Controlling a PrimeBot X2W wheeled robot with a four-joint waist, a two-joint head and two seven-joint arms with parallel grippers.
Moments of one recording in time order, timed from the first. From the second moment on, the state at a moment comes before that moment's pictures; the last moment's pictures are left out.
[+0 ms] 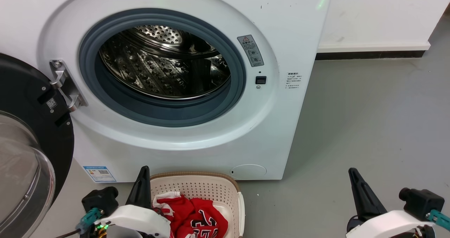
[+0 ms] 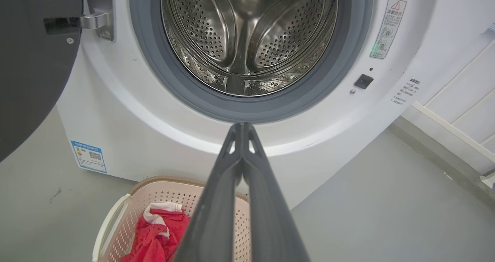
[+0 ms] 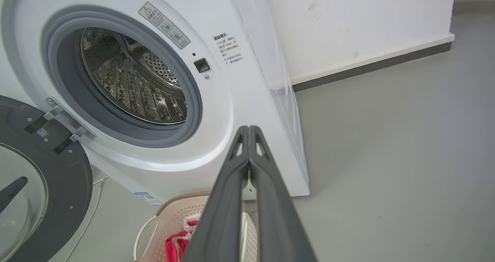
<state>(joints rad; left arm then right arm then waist) -0.03 0.06 -0.08 0.22 -0.43 -0.01 -0.15 0.09 -0.06 0.04 0.05 0.43 0.13 -0.05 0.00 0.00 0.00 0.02</state>
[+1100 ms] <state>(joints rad) -0.05 0.06 0.00 0.23 -0.92 -0.05 -0.04 0.02 -0.08 0.01 0.13 0.95 0.13 -0.01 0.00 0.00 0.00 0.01</state>
